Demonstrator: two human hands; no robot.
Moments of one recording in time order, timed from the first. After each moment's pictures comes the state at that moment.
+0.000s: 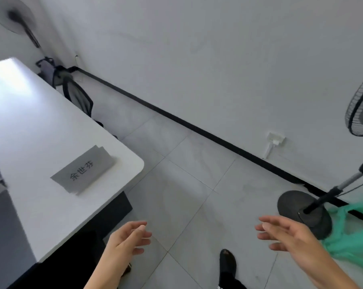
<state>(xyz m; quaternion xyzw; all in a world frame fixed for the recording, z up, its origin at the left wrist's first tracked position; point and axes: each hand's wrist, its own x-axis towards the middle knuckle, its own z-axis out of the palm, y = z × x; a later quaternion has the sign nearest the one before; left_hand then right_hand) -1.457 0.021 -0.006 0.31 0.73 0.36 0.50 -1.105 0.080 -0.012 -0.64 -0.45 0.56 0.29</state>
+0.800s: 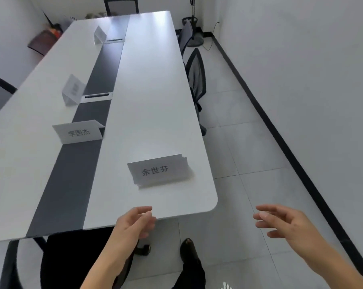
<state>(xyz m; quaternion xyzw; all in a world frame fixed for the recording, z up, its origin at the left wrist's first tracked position) -1.605 0.147 -0.019 0.03 0.79 0.51 0.34 -1.390 0.418 -0.016 -0.44 -0.66 0.61 0.03</state>
